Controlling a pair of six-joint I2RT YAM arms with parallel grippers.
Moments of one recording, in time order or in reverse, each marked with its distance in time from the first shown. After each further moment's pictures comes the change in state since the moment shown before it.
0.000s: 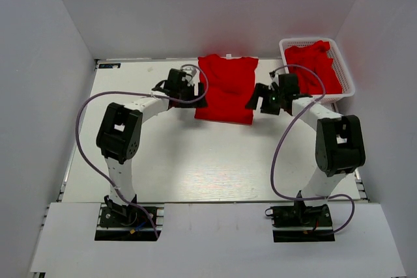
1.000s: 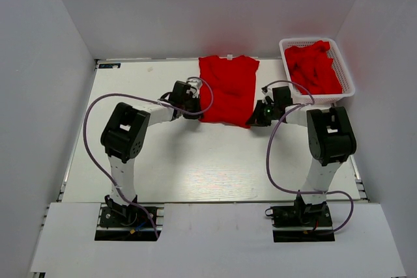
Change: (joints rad) left arm -0.060 0.043 -0.155 0.150 0.027 0.012; right arm 0.013 0.145 -0.112 0.113 -0.131 -0.005
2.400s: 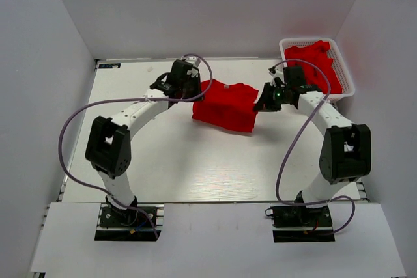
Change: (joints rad) left arm -0.053 -0.255 0.183 -0.325 -0.160 -0.110; right arm -0.022 -0.246 0.192 -0.423 -0.010 -0.084
